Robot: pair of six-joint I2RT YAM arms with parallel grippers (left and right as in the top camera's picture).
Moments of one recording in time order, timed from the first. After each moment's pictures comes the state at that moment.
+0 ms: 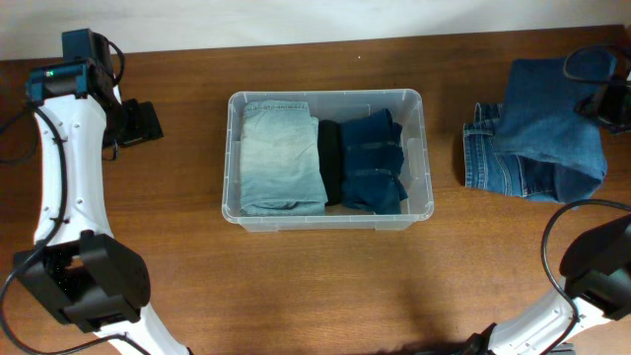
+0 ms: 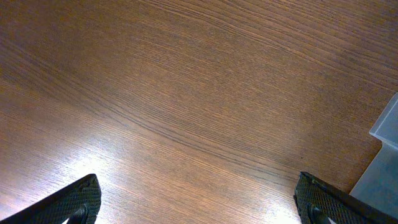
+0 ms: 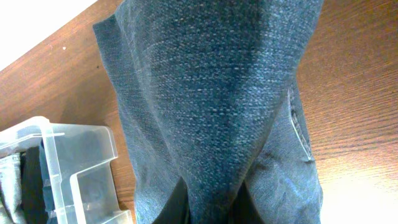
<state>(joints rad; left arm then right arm) 0.15 1.98 1.99 -1.34 -0.17 -0.17 -0.64 1.98 2.07 -1.28 -0.46 -0.15</state>
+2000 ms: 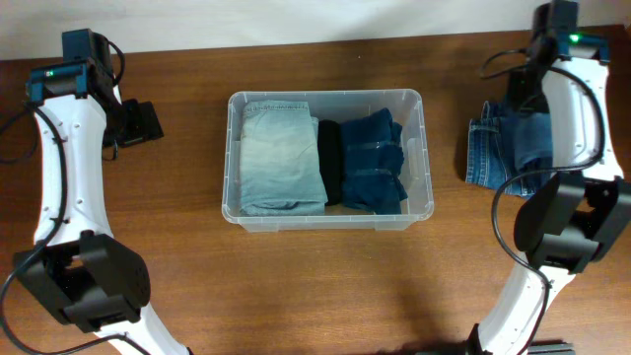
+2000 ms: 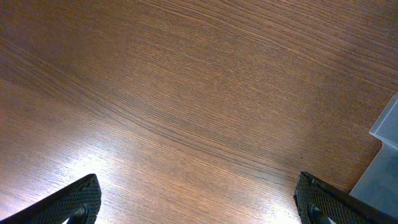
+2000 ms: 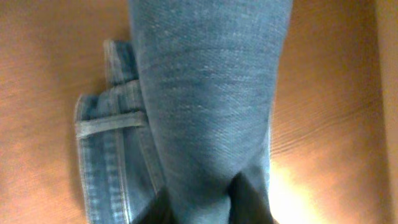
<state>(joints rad) 0.15 1.98 1.99 -1.34 -0.17 -0.17 -0.23 2.13 2.07 -1.18 0.30 -0.03</state>
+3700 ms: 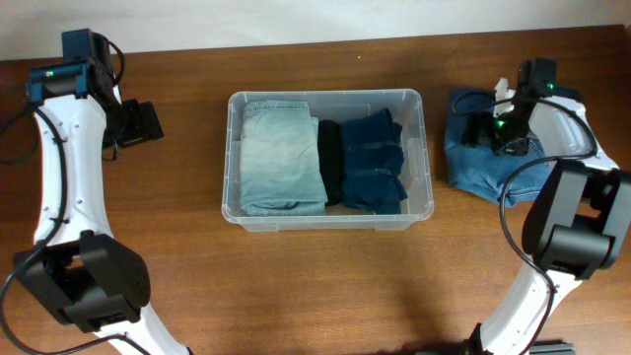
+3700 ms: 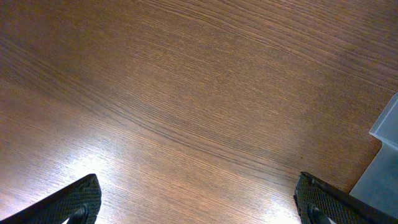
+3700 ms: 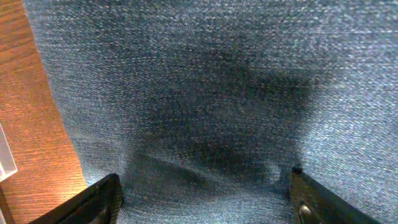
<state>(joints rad) 0.15 1.98 1.99 -1.34 -0.17 -0.17 -0.30 2.11 1.62 -0.86 -0.16 -0.07</state>
